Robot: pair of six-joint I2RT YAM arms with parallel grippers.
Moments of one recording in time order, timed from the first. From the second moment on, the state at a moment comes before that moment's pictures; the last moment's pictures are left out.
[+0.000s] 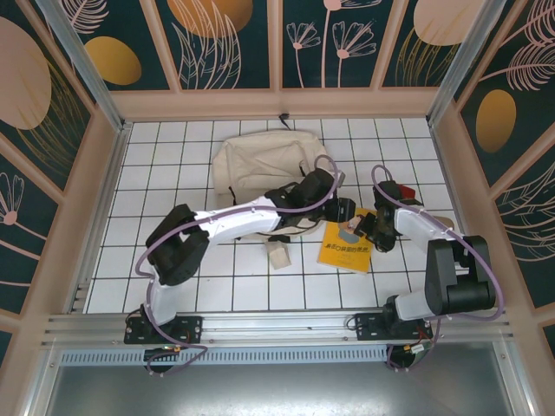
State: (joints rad) left arm -1.00 2.01 1.53 -0.17 0.13 -0.72; right arm 0.13 1.42 0.72 -0.66 -0.08 0.66
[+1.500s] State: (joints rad) left arm -0.99 2.18 1.52 -0.32 0.09 -0.75; right arm 0.11 1.43 0.78 -0.71 -0.24 0.57
